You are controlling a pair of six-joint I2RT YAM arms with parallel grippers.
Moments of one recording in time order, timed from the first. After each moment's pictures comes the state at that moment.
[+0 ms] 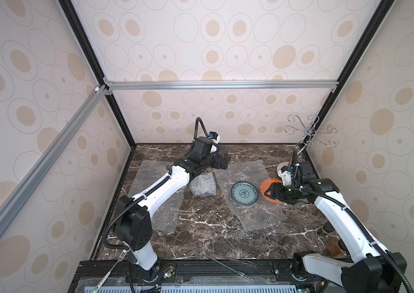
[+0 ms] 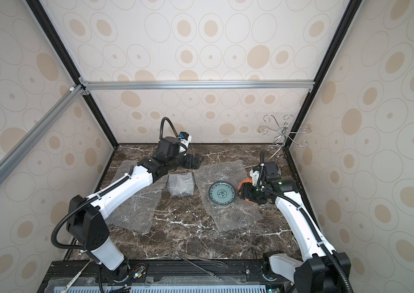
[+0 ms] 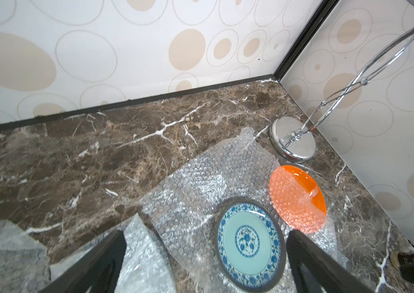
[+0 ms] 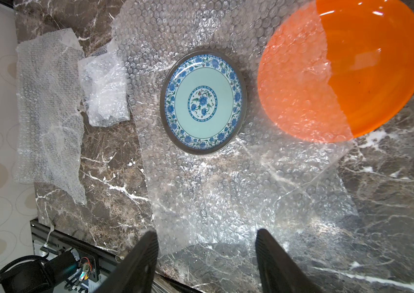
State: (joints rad) left arm -0.58 1.65 1.45 -0.34 0.06 -0.30; right arm 0.15 1.19 1.06 -0.96 -0.33 0.37
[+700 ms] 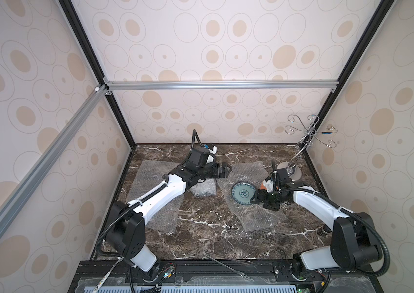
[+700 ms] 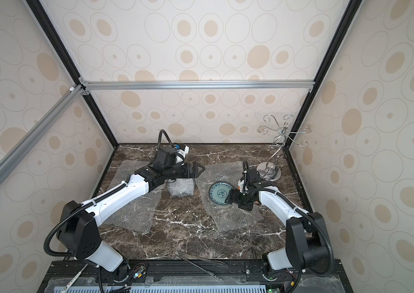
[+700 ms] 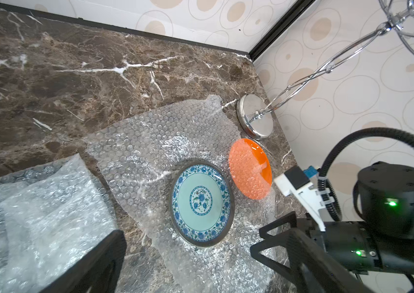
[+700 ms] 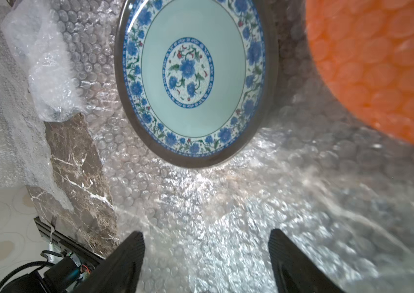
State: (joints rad) left arm -0.58 1.60 1.31 -0.28 0.25 -0.53; right arm 0.25 1.46 0.89 -0.66 -0.40 0.51
